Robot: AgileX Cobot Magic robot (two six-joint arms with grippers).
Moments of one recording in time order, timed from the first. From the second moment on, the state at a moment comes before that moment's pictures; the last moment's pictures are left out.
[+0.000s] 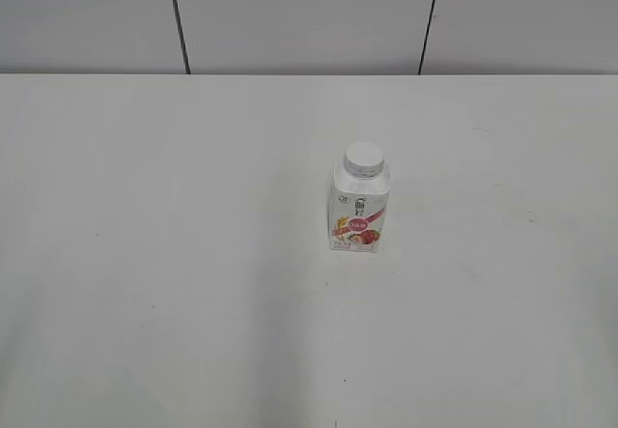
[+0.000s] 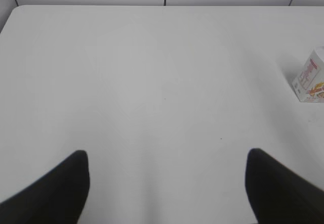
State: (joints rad) left arm -0.05 -0.01 -0.52 0.01 1.06 -0.04; right arm 0.00 -0.01 -0.51 -0.05 1.09 -0.03
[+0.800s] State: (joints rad) left arm -0.05 -0.01 -0.52 0.01 1.06 -0.04; right arm 0.00 -0.01 -0.51 -0.05 1.09 -0.03
